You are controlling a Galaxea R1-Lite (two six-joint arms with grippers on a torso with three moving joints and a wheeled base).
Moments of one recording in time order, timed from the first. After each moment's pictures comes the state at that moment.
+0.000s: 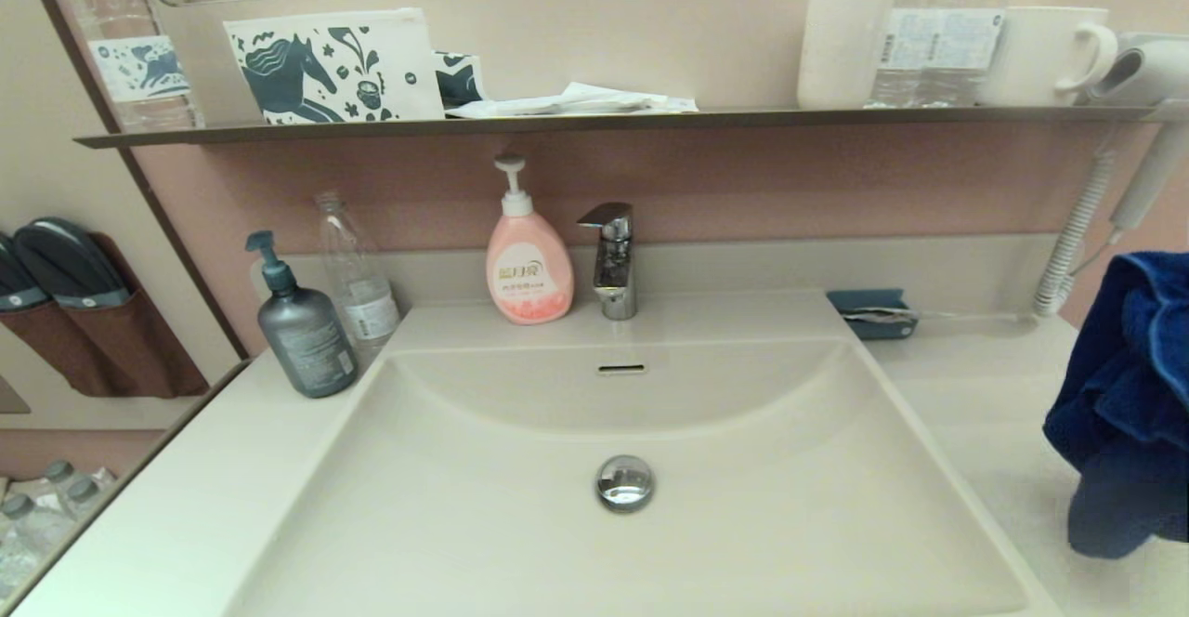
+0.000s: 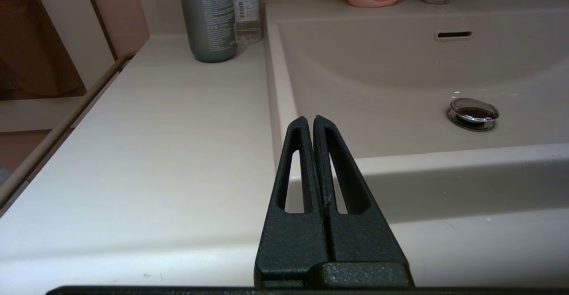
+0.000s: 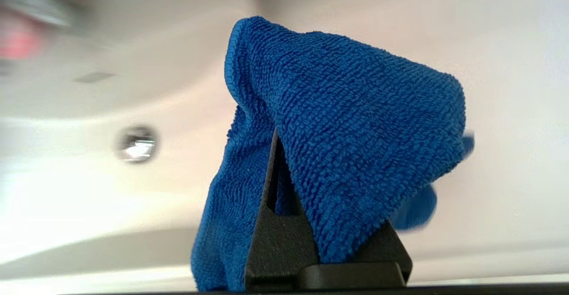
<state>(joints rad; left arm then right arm) 0.00 0.00 0.00 -0.03 -0.03 0.03 -0.21 1.30 -1.43 0.76 0.28 0.18</state>
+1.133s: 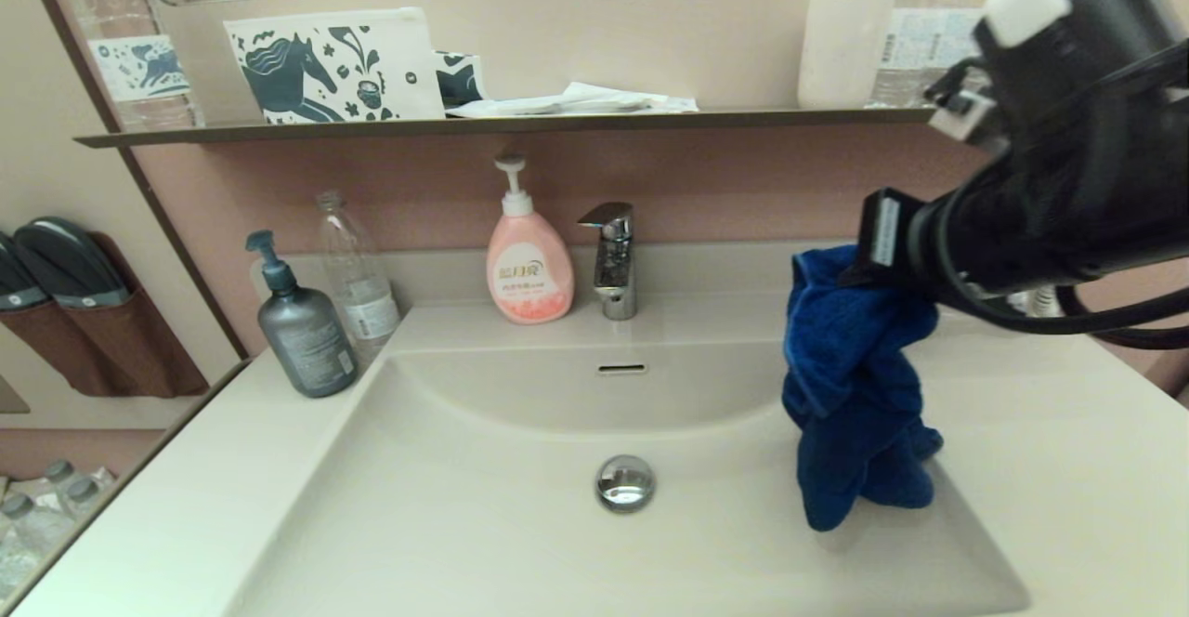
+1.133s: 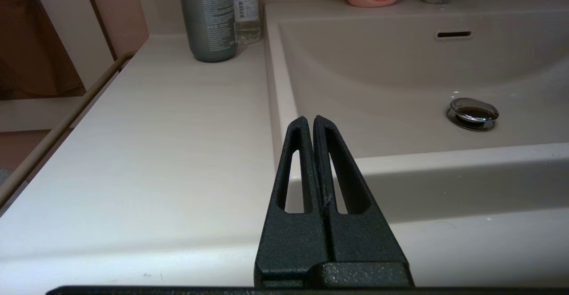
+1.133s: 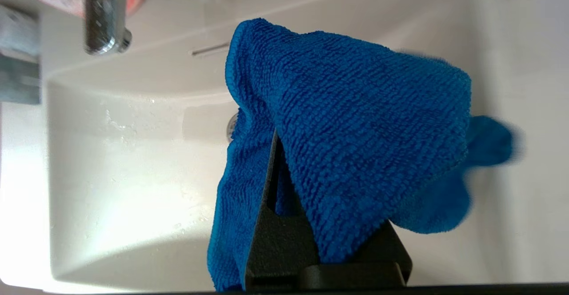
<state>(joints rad) 0.00 0.00 0.00 -0.03 -0.03 0.03 0.59 1.70 -1.70 0.69 -0.20 0.69</state>
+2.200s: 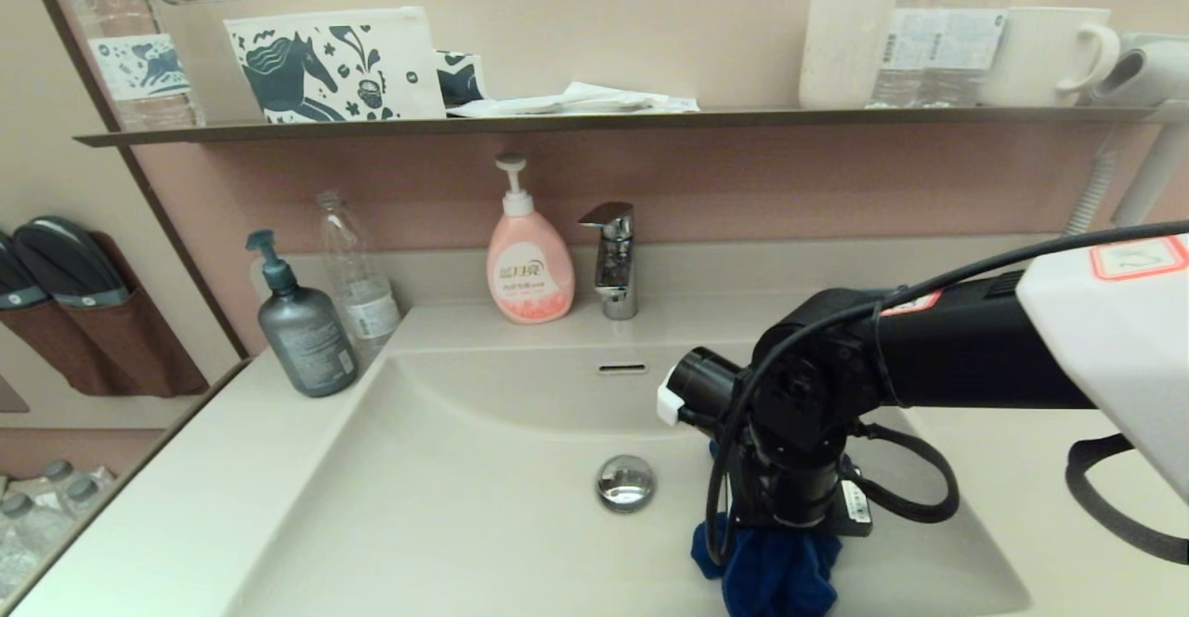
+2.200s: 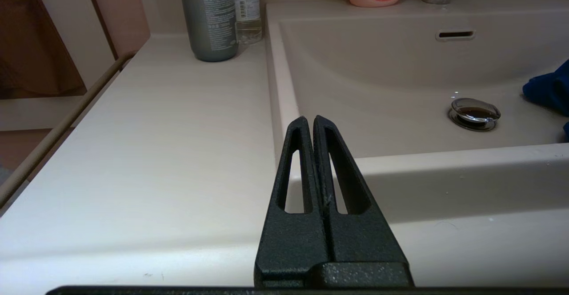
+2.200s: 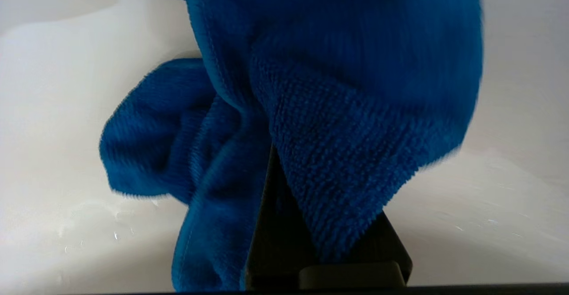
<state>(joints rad) 0.00 0.00 0.00 -0.03 -0.03 0.03 0.76 2.18 -1.64 0.96 -0.35 0.94</state>
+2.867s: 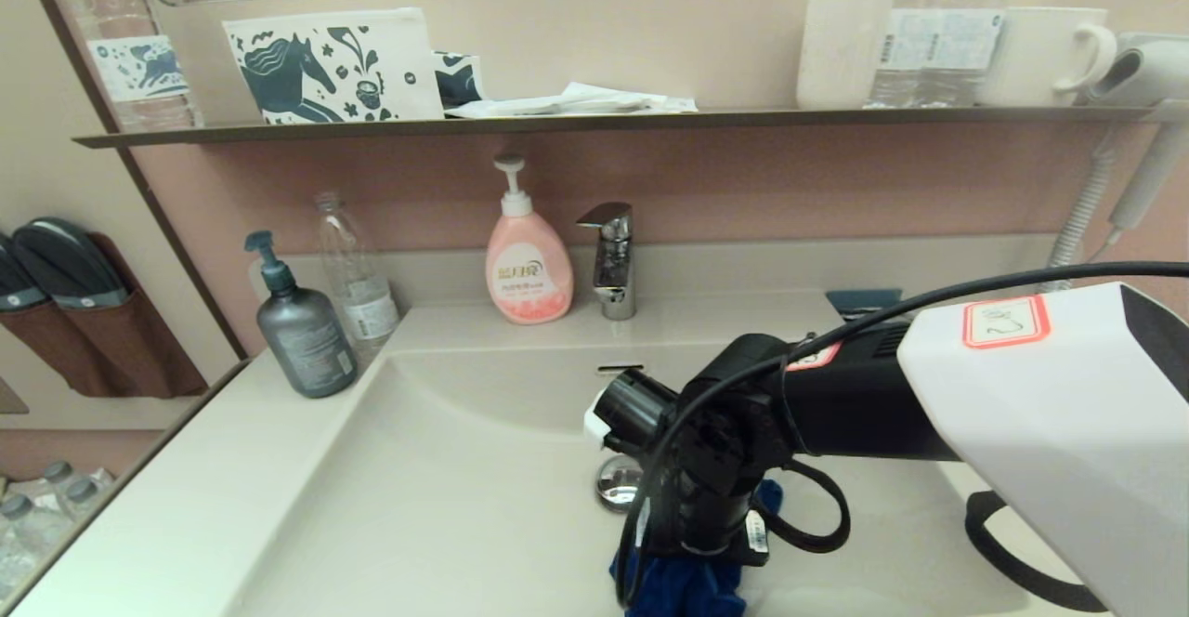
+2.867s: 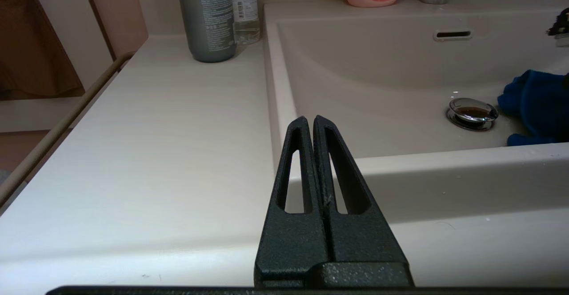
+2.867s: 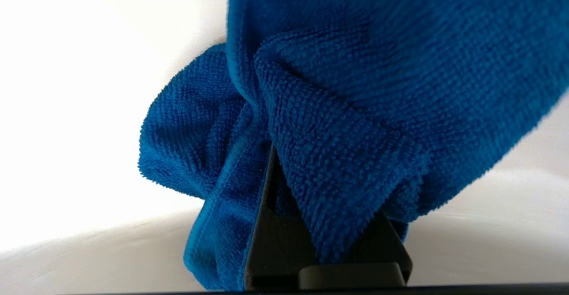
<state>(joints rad) 0.00 0.00 0.00 -0.03 -0.03 0.03 0.87 2.29 -1.75 0.81 -0.13 0.94</state>
